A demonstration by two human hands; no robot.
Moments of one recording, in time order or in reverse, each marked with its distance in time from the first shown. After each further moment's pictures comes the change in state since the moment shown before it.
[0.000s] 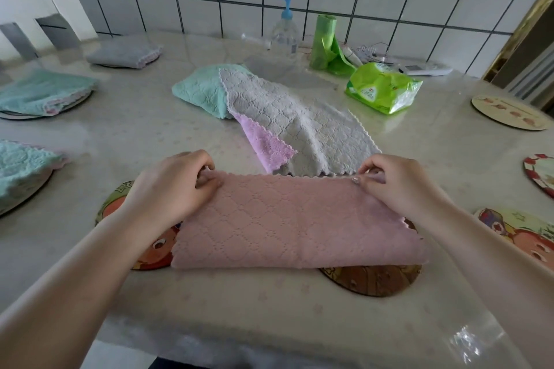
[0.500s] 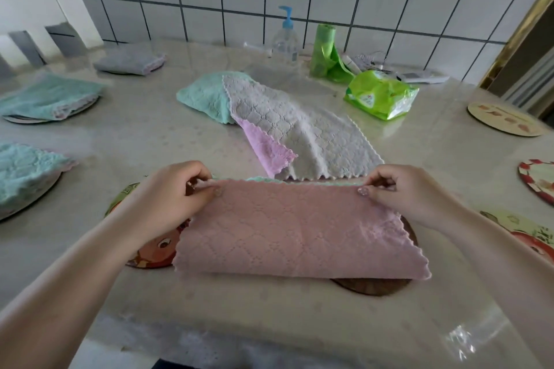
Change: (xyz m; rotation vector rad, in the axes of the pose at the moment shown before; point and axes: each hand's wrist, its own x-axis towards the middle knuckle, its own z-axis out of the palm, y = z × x) left_hand -0.012 -0.019 0.002 -0.336 -0.010 0.071; right_hand -0.012 0.009 -0.011 0.202 -0.093 -0.053
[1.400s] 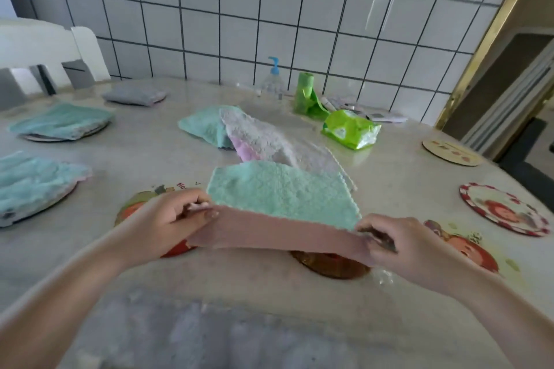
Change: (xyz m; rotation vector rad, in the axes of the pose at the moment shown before) left_hand -0.051 0.033 -0.018 -0.211 -0.024 0.272; right_hand -0.107 -0.045 -0.029 -0.212 -0.100 -0.100
